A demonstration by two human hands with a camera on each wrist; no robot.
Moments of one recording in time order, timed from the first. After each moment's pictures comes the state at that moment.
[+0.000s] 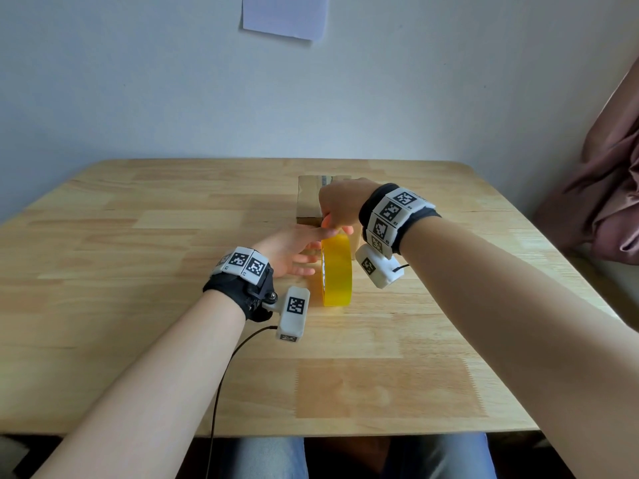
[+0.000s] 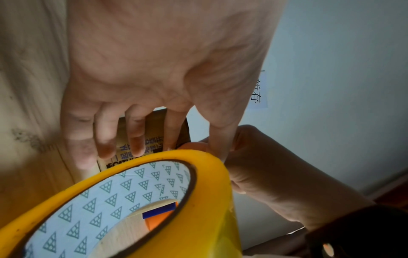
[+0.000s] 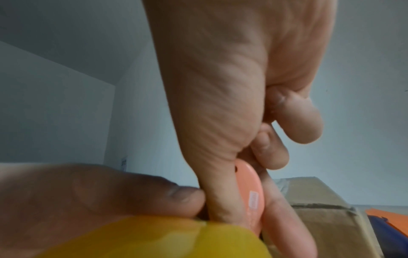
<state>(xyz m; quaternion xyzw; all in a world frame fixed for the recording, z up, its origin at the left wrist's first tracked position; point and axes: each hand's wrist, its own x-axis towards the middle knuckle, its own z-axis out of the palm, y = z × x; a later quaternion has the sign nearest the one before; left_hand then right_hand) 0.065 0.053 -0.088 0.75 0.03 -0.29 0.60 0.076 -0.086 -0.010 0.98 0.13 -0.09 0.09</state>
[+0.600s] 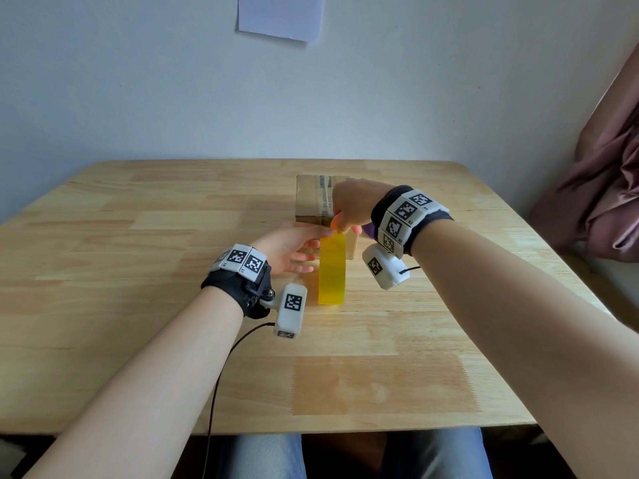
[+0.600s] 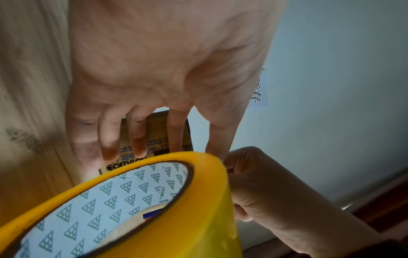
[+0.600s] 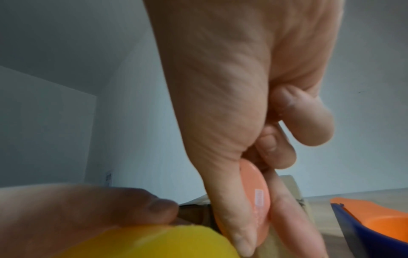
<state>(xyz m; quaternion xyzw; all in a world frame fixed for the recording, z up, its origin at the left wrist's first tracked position) 0.068 0.052 -0.090 0.74 0.01 -0.28 0.61 0.065 -0.114 -0.009 0.99 0.10 -0.10 -0.01</state>
